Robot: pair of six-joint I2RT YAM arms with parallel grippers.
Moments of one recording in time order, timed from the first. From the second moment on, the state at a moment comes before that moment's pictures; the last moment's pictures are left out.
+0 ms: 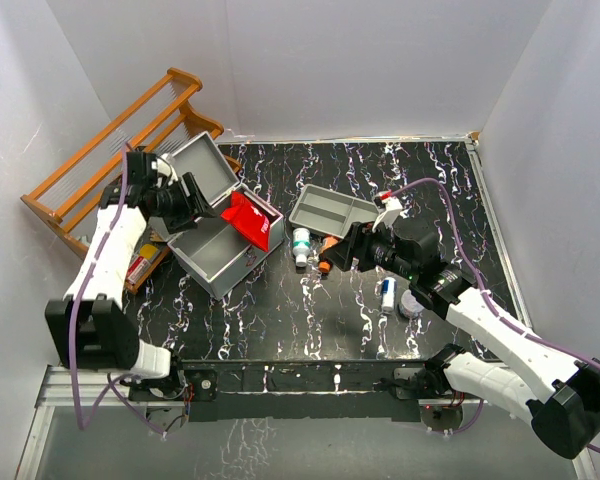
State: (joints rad) left arm 0.01 1.49 1.34 -0.85 0.38 -0.39; right arm 0.59 0.92 0.70 -0.10 -0.22 0.53
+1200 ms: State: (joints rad) left arm -0.32 1.19 0.83 -0.28 0.17 -0.95; right arm 0.59 0.92 0.67 -0.09 -0.20 0.54
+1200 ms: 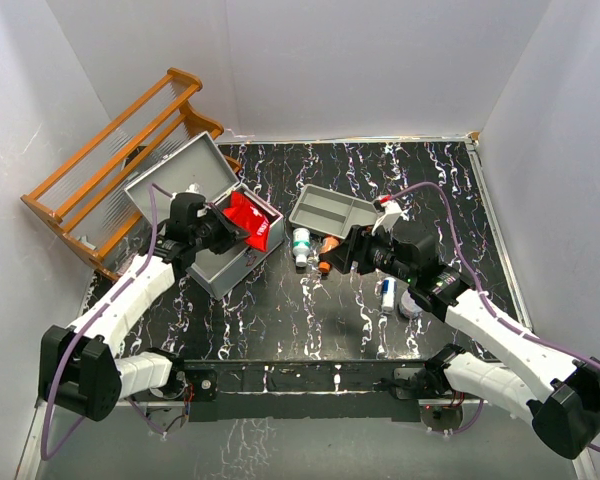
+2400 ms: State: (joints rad) left arm -0.08 1.51 1.15 -0.67 0.60 -0.61; right arm 0.60 0.92 0.67 -0.09 -0.19 0.55
